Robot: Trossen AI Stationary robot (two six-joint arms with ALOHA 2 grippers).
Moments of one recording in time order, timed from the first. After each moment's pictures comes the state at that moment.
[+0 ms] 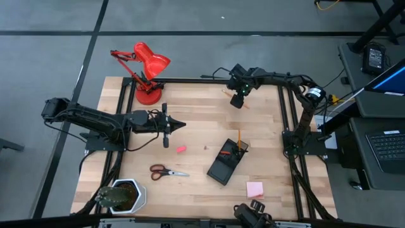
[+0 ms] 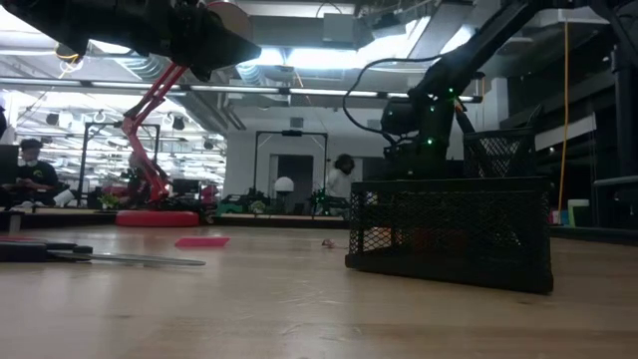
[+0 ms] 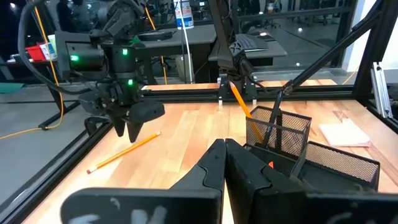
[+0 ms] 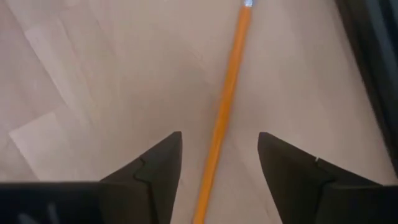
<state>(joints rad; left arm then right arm) -0.04 1.01 0.43 0.46 -0.21 0.04 -0.73 1.85 1.23 -0.69 -0.03 -0.27</state>
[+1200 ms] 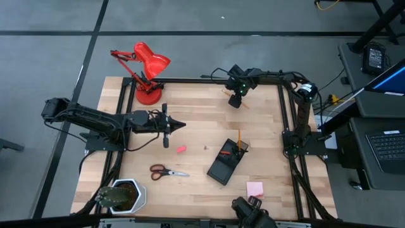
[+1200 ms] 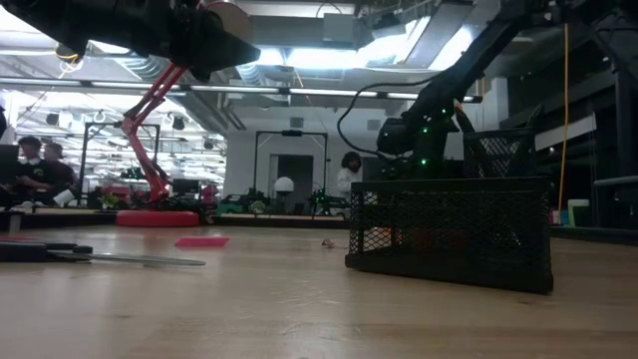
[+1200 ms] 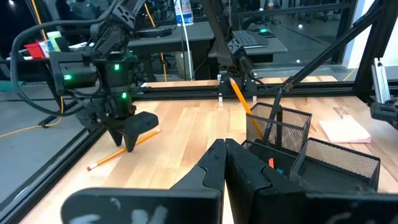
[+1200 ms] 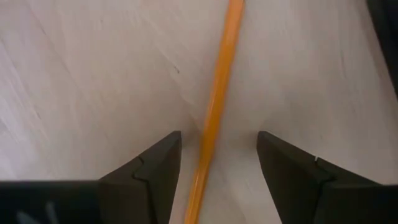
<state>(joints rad) -0.04 1.01 0.43 0.45 -0.21 0.04 -0.76 2.00 1.26 -0.63 -0.05 -0.30</state>
